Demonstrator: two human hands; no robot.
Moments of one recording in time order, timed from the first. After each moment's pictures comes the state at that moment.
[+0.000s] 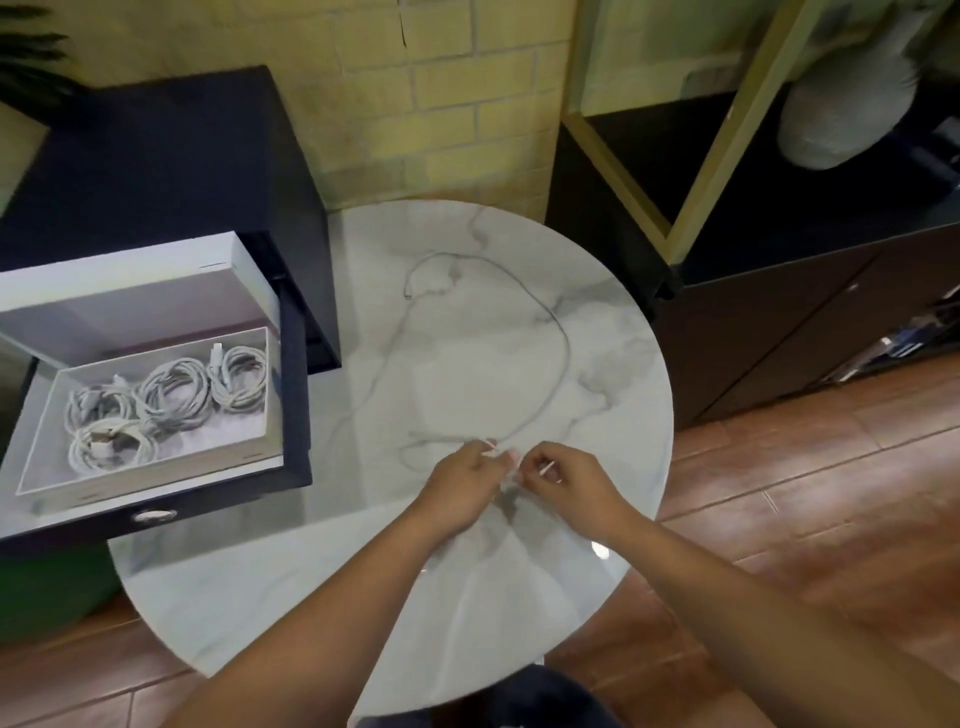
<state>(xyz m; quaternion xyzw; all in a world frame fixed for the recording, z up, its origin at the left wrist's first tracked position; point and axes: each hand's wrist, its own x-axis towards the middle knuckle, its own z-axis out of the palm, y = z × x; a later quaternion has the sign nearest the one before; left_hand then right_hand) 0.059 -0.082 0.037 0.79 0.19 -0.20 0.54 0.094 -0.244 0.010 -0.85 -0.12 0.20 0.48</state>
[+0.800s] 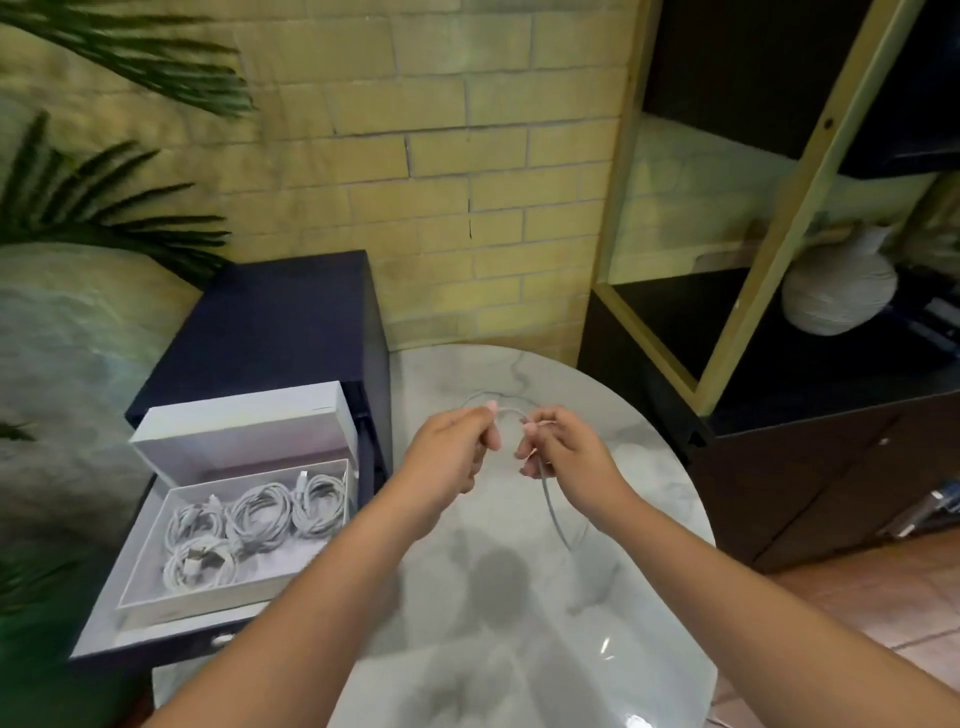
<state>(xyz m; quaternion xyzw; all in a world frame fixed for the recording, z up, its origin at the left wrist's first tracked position) 0.106 -0.021 0.213 0.73 0.14 -0.01 0.67 0.183 -0.162 0.140 -0.71 -0.16 0.13 0.67</state>
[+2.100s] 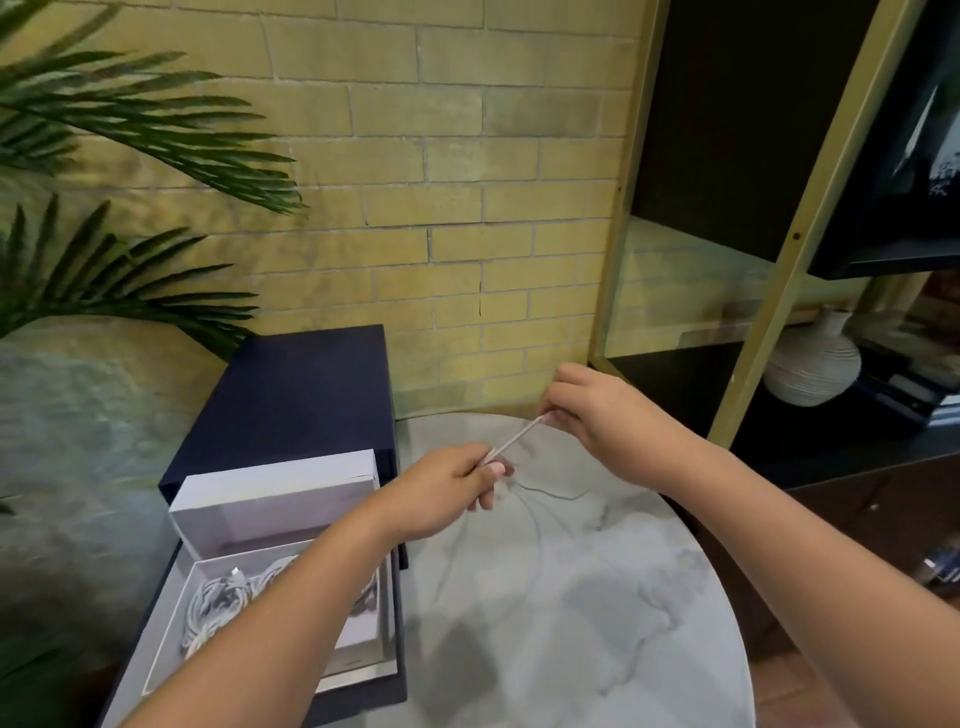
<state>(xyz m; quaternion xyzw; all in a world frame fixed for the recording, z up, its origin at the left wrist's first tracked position) 0.119 0.053 0.231 0.89 -0.08 -0.04 0.45 0.185 -0.150 0.285 -0.86 -0.45 -0.16 0.16</state>
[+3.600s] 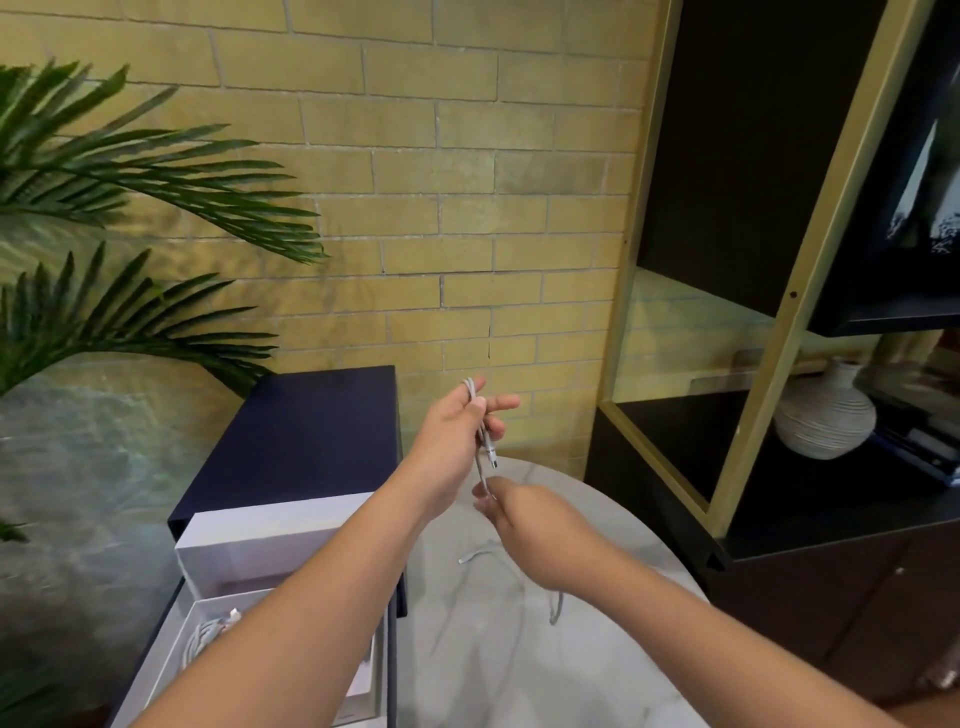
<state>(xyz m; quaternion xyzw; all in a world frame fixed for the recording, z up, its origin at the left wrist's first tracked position) 0.146 0.025 0.295 0.65 0.01 0.13 0.75 0.157 -0.095 0.247 -0.91 -0.34 0.03 0.23</state>
